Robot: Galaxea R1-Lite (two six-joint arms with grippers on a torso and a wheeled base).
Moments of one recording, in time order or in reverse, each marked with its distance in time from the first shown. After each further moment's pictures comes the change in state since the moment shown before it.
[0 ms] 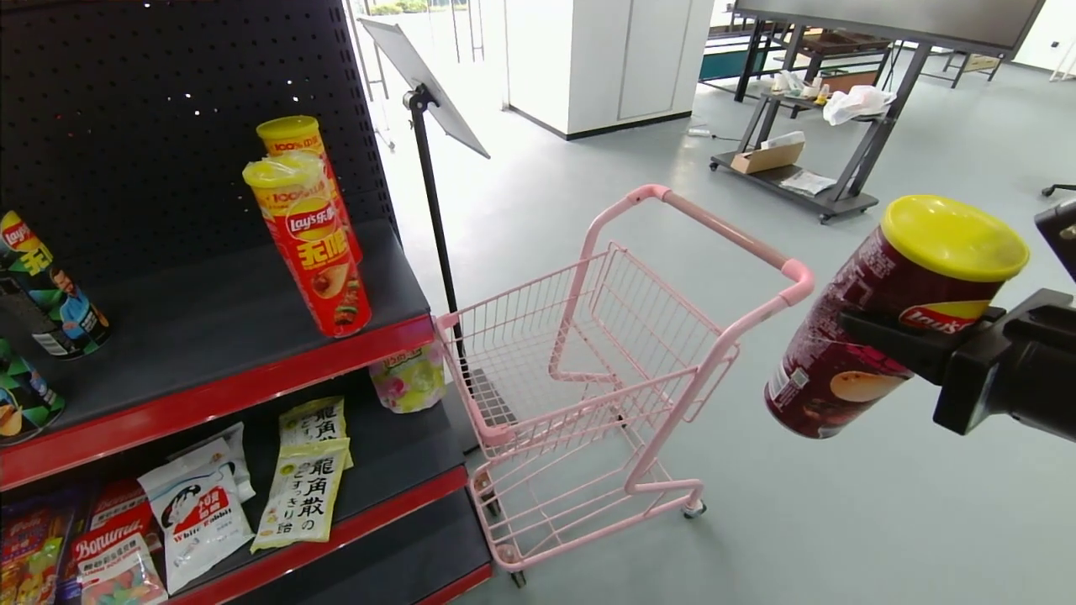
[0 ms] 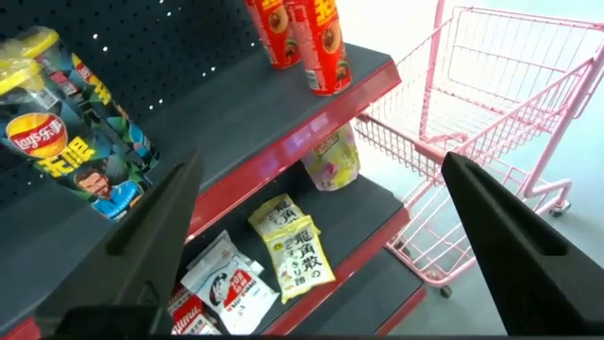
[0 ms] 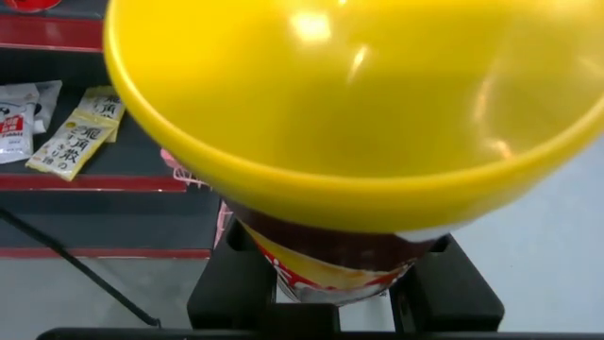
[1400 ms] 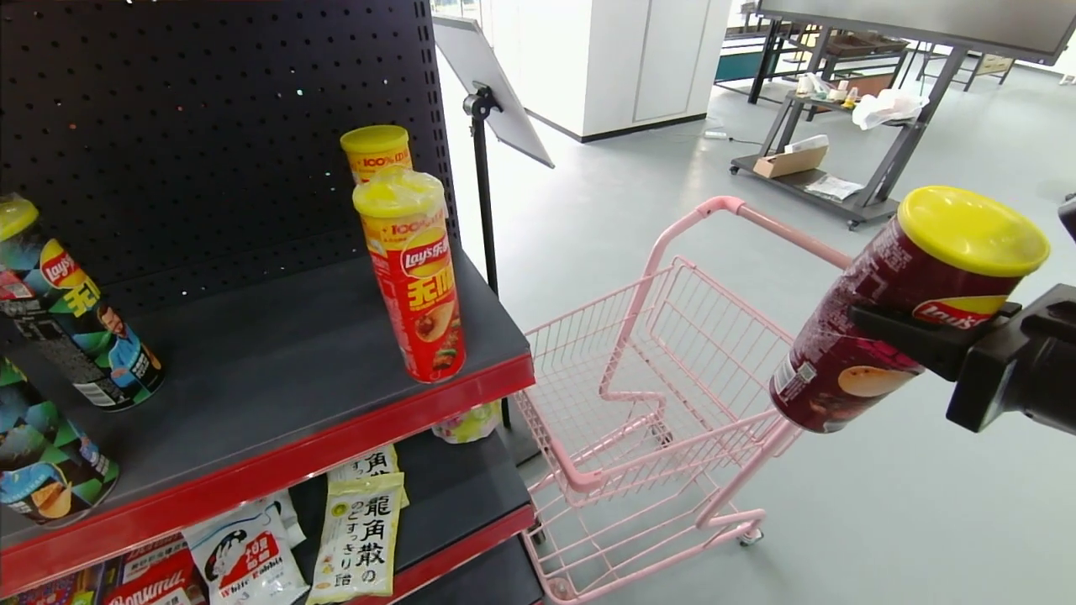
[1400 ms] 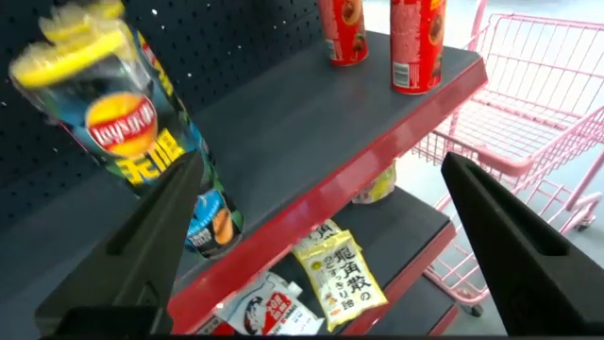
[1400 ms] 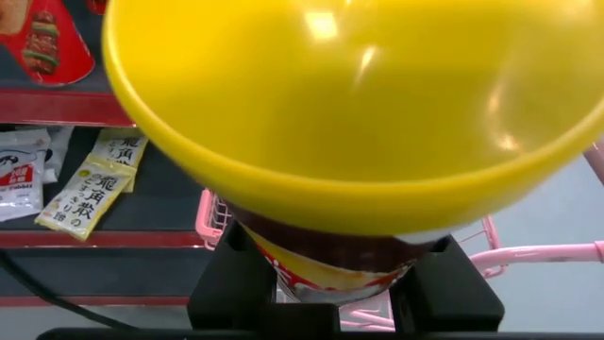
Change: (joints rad) left arm -0.001 -0.032 0.008 0.001 -0.040 -0.025; right arm 0.000 -0.015 -0.003 0.000 0.003 0.000
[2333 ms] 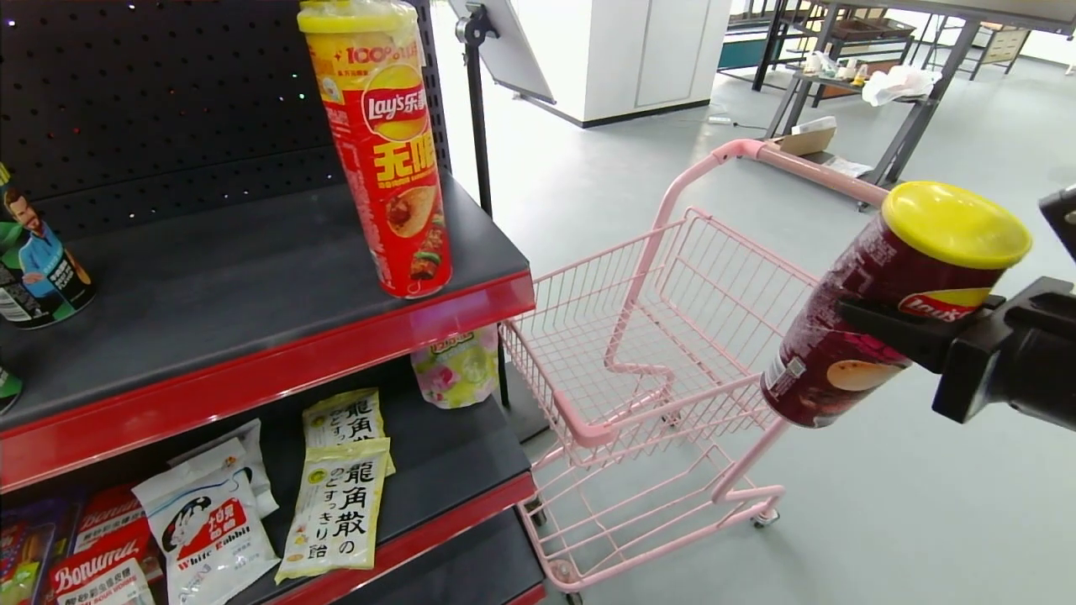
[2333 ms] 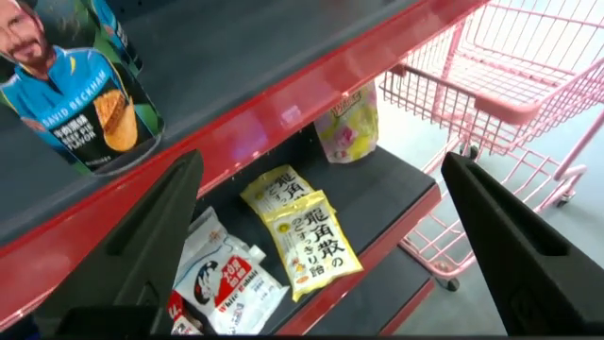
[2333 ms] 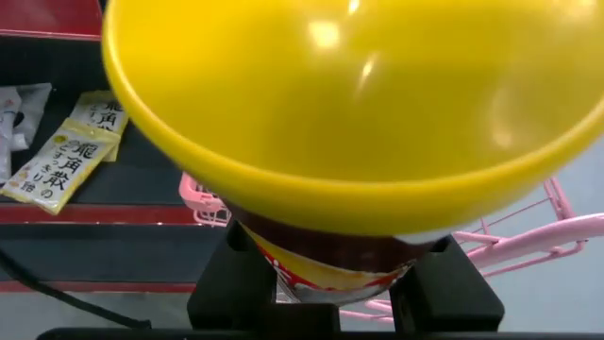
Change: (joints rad) left arm 0.000 0.052 0.046 -0.049 -0.016 -0.081; right arm 0.011 0.019 -0.018 0.002 -0.001 0.000
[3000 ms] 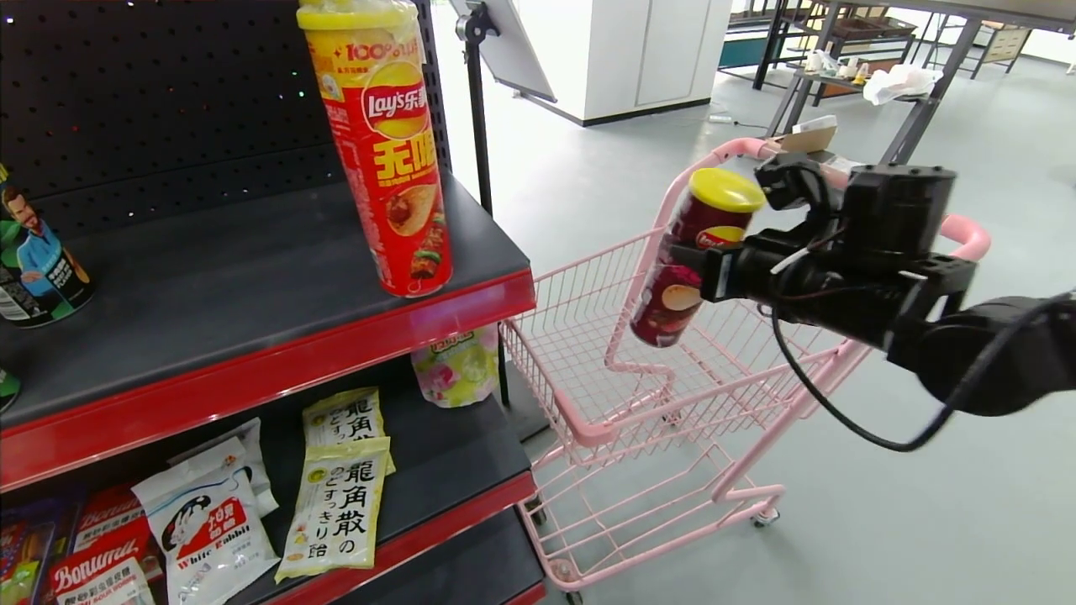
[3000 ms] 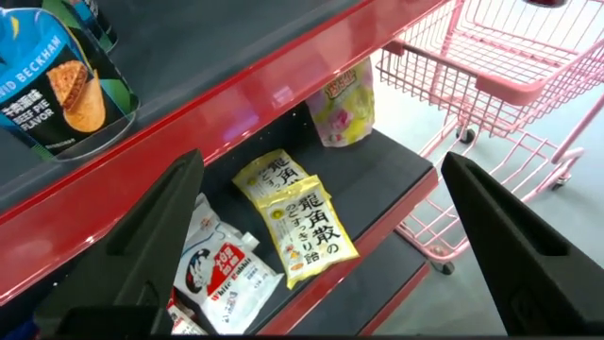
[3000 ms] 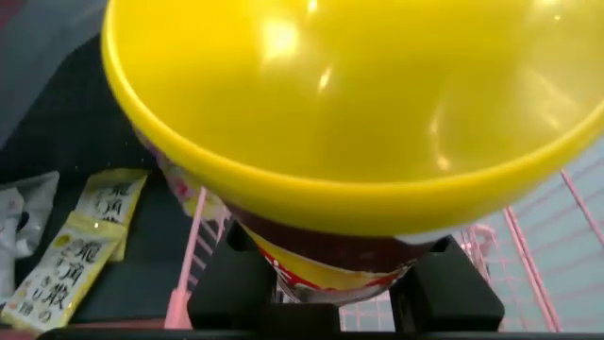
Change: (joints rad) left arm 0.000 0.045 0.061 -0.056 -0.012 -0.002; right arm -0.017 0.603 -0.362 -0.256 0.044 0.187
